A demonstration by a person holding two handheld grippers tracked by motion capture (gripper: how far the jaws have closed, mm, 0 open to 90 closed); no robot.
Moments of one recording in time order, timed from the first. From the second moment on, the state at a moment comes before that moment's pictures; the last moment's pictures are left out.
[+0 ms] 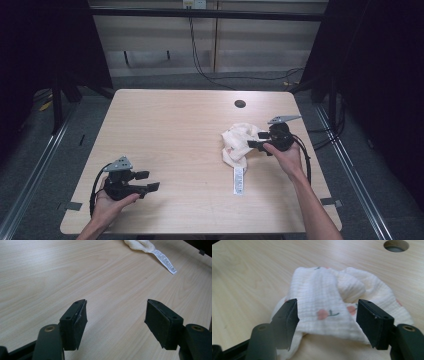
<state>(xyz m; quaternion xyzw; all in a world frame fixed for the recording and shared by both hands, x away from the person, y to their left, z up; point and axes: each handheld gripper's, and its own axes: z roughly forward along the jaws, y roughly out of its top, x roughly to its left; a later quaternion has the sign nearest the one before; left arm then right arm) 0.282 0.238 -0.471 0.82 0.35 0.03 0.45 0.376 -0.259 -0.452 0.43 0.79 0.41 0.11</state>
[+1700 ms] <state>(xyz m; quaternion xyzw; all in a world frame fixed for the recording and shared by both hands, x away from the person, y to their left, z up) 0.282 0.235 -0.469 0.82 0.34 0.02 0.46 0.369 -0.216 -0.503 0.41 0.83 0.38 0.05</state>
